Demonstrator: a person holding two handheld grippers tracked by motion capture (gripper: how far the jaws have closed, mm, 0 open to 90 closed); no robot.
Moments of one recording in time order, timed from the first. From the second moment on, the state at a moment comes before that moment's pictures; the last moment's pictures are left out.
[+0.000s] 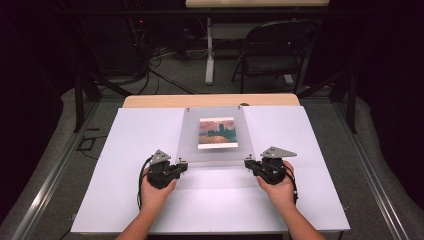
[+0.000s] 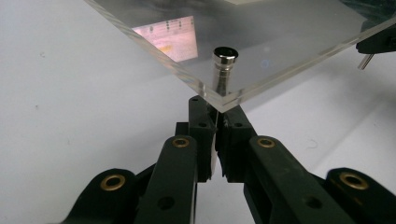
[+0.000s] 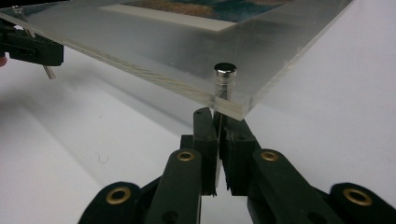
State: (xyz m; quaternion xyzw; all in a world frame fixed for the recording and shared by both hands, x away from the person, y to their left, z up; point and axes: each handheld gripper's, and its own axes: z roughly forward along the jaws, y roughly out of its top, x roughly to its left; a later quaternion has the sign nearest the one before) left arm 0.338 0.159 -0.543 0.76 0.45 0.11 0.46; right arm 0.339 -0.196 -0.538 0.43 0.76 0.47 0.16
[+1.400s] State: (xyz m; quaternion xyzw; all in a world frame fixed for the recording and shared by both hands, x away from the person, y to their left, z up) left arm 0.349 0.159 -0.562 0.77 0.46 0.10 0.43; right arm 0.349 -0.190 -0.558 0.43 0.78 0.44 0.14
